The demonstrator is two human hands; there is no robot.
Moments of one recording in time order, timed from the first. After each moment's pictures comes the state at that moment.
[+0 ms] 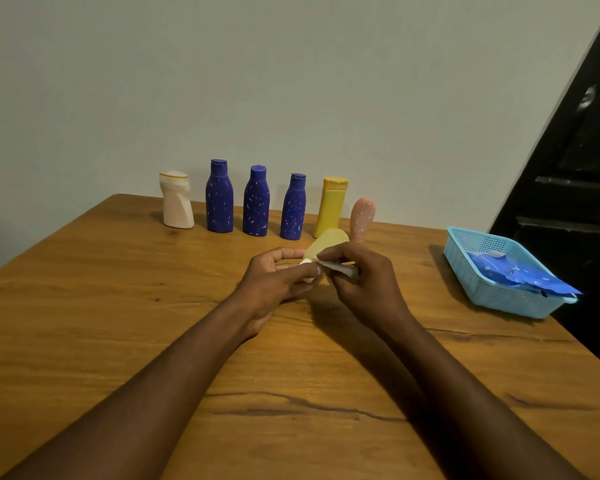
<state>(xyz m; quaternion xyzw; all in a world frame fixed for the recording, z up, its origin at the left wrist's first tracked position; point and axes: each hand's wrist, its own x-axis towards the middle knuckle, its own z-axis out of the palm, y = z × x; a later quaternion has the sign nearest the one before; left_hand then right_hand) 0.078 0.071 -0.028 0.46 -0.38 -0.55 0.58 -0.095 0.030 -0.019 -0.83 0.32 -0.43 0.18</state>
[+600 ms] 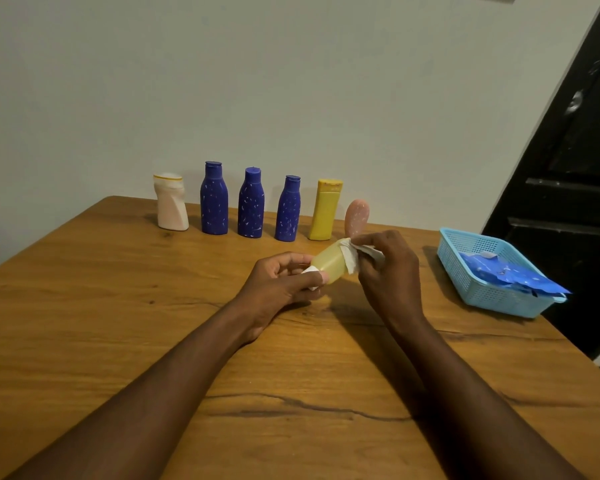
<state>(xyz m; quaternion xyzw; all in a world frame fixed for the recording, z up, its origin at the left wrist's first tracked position) 0.069 0.074 -0.031 0.46 -0.43 -0.53 0.56 -0.116 0.011 -0.019 -0.74 0.44 -0.50 0.07</state>
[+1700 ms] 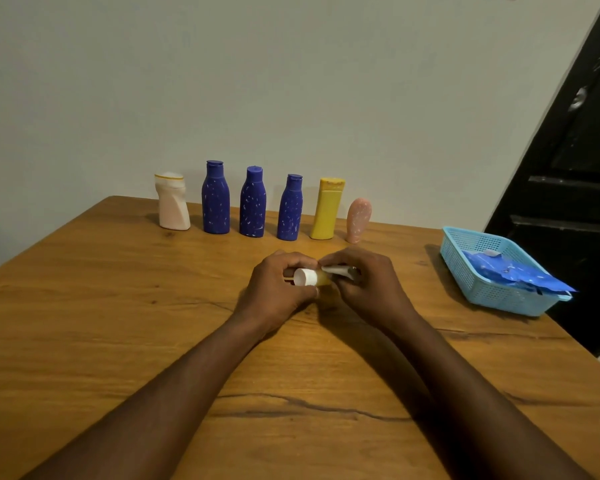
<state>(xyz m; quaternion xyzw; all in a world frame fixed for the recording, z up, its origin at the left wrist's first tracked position) 0.074 0.065 -0.050 0.56 -0.58 -0.28 0.53 -0.106 0.020 -0.019 -0.85 0.35 -0.37 0.15</state>
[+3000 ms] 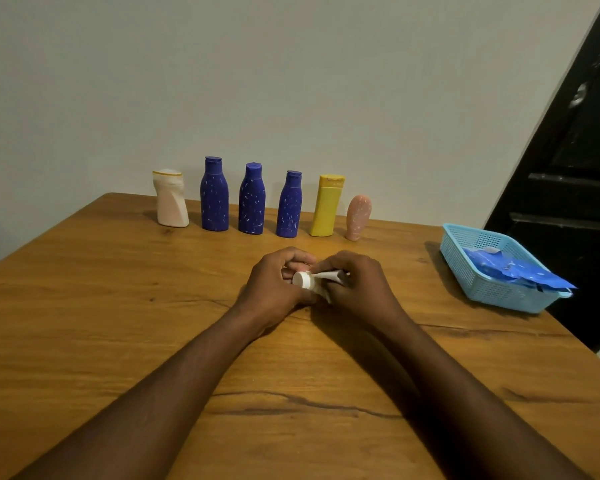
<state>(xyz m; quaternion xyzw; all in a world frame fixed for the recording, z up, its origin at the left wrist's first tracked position) 0.075 0.071 -0.042 0.58 -0.57 -0.33 0.49 -0.094 0.031 -0.020 -0.84 0.39 -0.34 0.18</state>
